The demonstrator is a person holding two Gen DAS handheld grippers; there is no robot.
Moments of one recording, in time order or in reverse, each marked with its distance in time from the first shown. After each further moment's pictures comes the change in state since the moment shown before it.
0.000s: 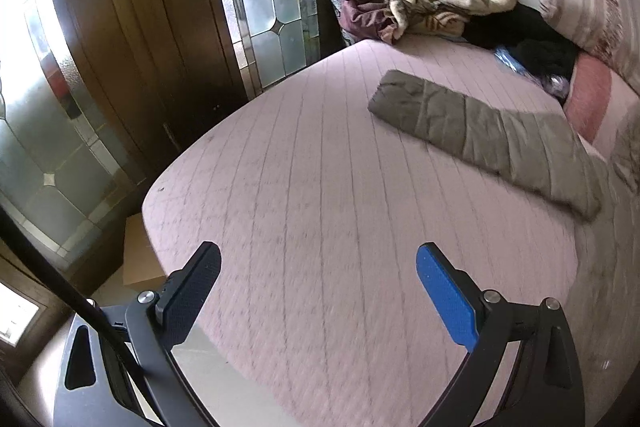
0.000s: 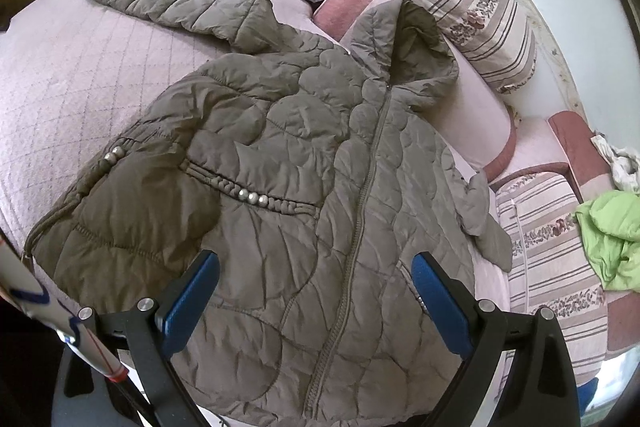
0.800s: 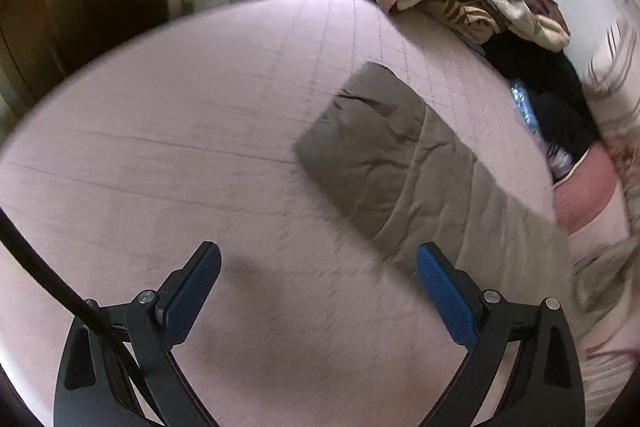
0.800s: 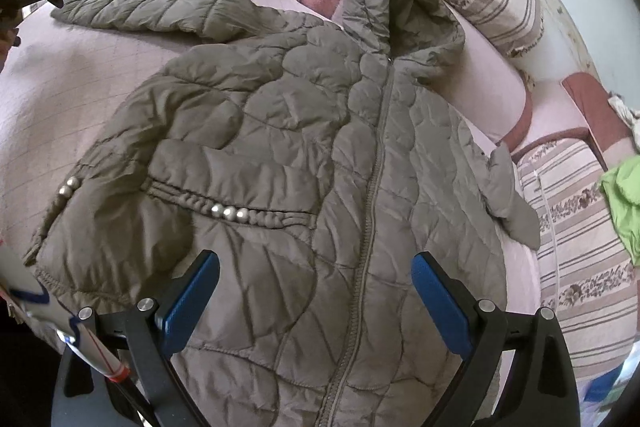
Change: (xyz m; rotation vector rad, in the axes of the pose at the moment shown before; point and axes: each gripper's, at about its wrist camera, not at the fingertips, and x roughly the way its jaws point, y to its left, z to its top) left arm 0.197 -0.037 0.107 -0.300 0.270 -0.330; right arm 0.050 -0.024 0.009 0.116 0.060 0.069
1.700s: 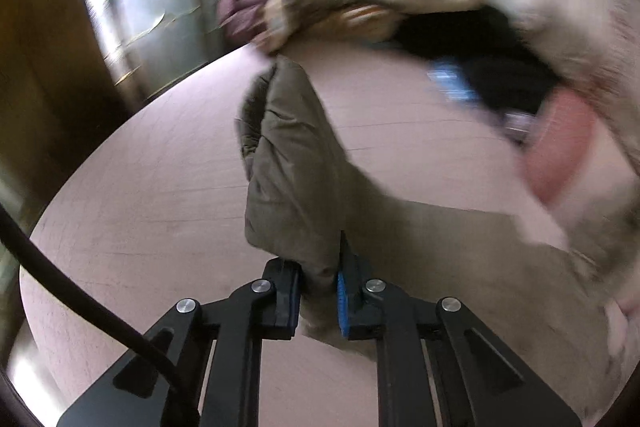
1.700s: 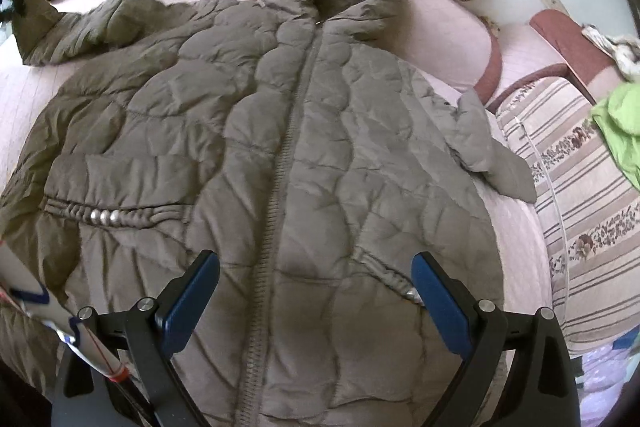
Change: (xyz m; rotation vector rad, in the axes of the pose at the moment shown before) left arm -0.064 -0.169 -0.032 0.321 -0.132 0.090; right arm 0.044 -0.084 -0.023 0.188 0.022 -0.032
